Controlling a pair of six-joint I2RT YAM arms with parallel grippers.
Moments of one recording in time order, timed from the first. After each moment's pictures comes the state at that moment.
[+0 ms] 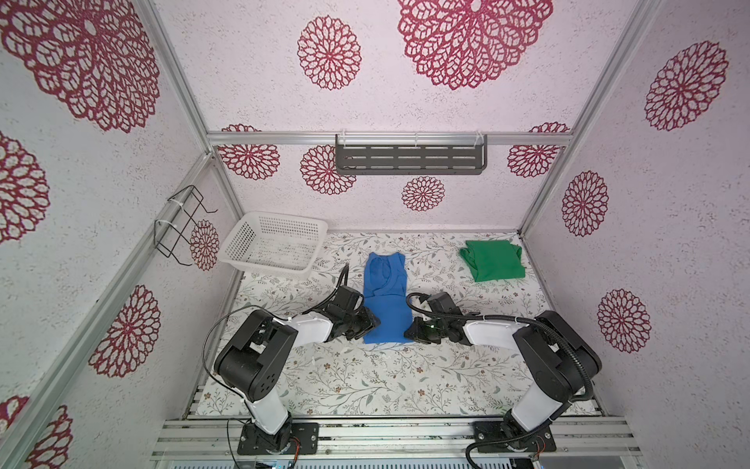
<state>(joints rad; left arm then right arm) -0.53 1.72 0.77 0.05 0.31 -0.98 0.58 1.67 0.75 -0.01 -0.41 0.68</state>
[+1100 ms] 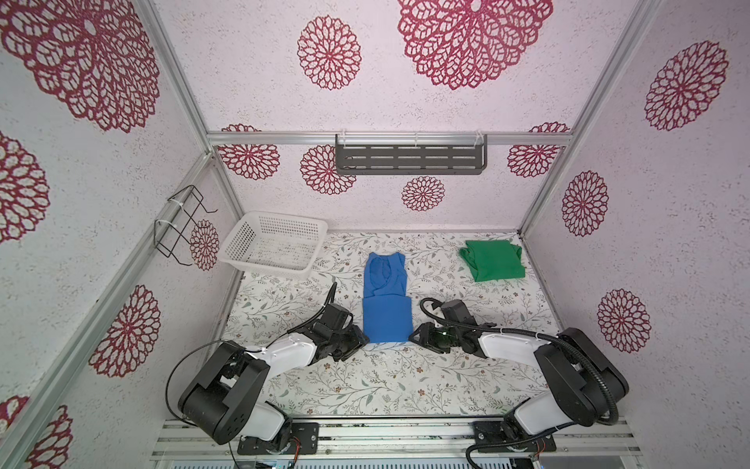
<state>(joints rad) -0.55 1.47 0.56 -0.04 0.30 -1.08 0.57 1.53 0.58 0.07 -0.45 0.81</state>
